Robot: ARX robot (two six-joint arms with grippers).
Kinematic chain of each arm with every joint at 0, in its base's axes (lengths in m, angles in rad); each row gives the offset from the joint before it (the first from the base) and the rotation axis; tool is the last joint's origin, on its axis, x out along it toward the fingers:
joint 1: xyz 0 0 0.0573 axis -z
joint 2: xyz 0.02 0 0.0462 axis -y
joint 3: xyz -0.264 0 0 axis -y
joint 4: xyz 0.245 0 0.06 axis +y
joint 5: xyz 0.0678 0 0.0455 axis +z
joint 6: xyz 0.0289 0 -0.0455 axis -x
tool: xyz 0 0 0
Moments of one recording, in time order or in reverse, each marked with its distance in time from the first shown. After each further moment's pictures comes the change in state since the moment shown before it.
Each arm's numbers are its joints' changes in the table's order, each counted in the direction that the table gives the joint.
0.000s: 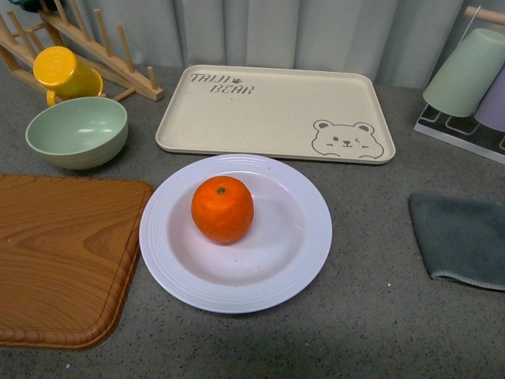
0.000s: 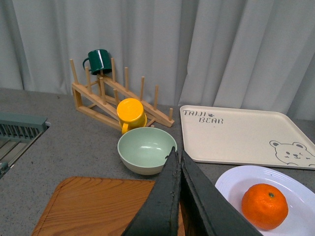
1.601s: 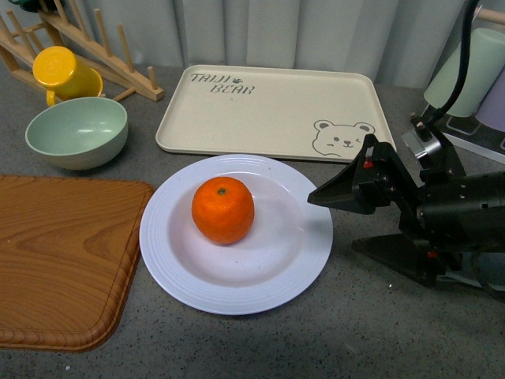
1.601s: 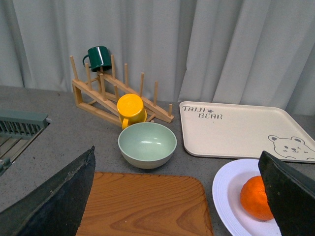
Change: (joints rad) left arm 0.000 0.196 0.000 0.203 -0.002 -0.002; right arm -0.212 -1.993 0.707 -0.420 0.670 -0.712
